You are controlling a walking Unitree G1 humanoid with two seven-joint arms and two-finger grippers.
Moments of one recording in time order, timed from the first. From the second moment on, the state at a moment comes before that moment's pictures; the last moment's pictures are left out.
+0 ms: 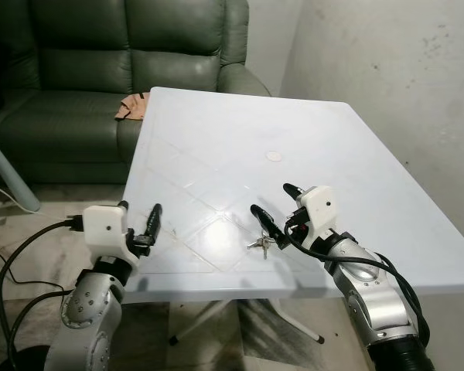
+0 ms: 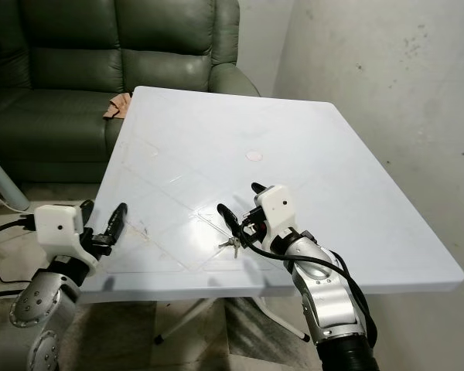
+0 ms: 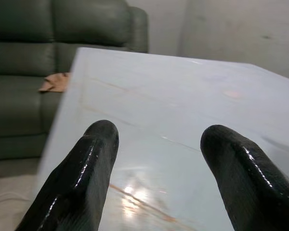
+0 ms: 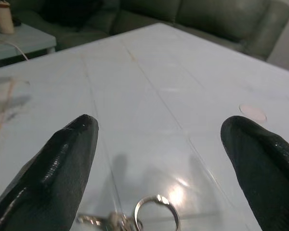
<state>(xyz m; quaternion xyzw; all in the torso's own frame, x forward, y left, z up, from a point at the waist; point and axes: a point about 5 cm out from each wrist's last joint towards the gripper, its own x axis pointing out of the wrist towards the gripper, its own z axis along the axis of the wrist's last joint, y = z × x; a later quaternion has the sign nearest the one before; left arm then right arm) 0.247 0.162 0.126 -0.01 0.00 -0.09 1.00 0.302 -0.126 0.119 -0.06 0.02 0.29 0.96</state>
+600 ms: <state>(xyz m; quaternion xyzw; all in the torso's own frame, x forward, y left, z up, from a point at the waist) 0.234 0.139 0.119 0.01 0.02 -0.13 0.99 0.294 -0.128 0.092 -0.06 0.11 0.24 0.96</state>
